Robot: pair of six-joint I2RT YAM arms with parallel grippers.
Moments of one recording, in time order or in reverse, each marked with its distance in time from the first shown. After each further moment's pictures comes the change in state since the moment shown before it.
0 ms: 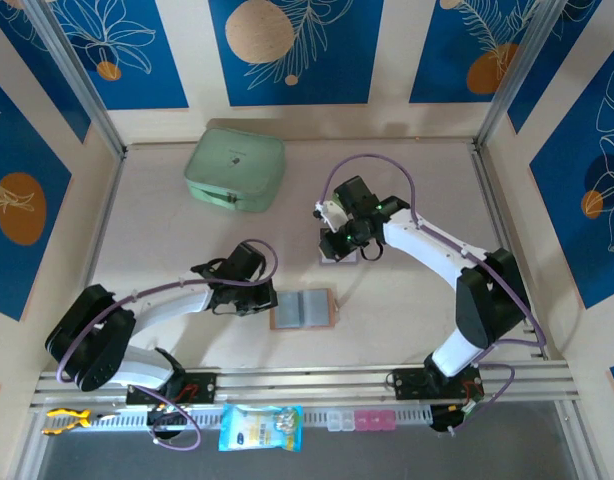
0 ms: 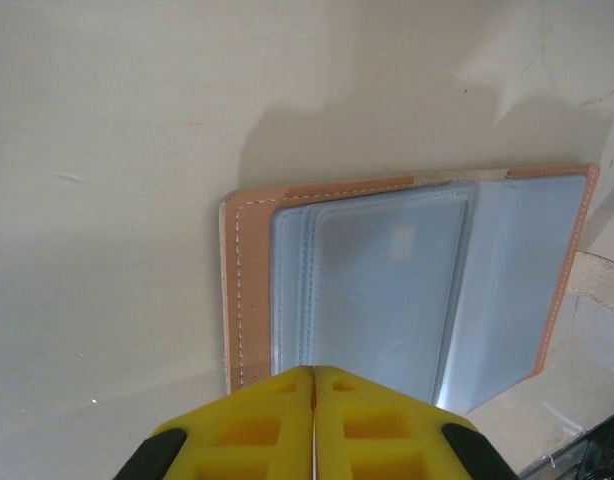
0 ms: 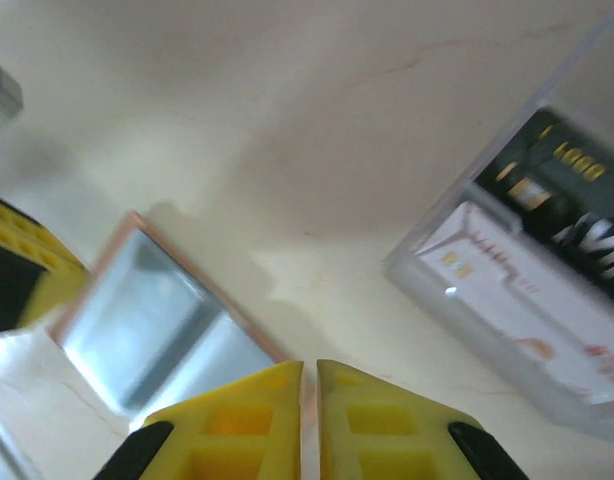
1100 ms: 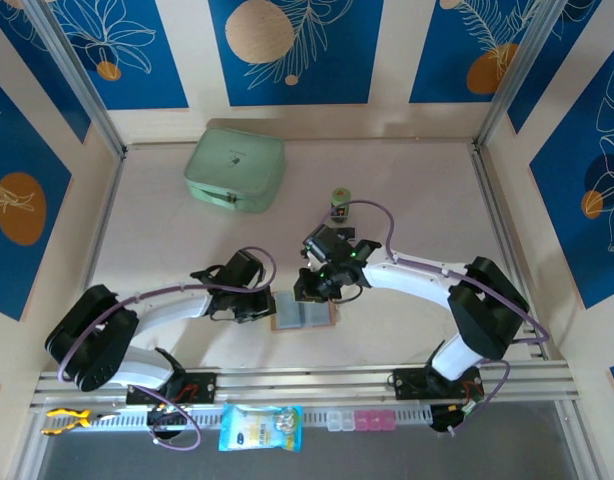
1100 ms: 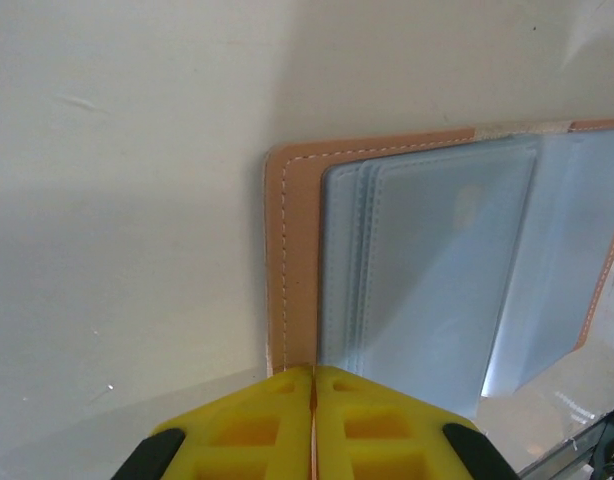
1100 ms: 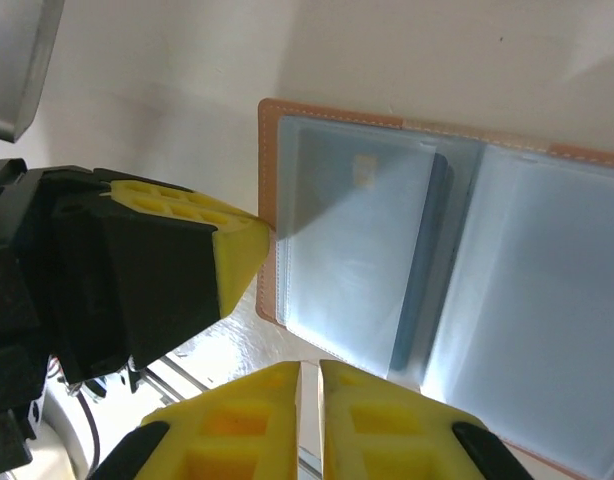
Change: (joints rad) left arm 0.000 0.003 -0.068 0.055 0.042 -0.004; right arm 0.273 -0.023 -0.225 0.220 -0.077 0.800
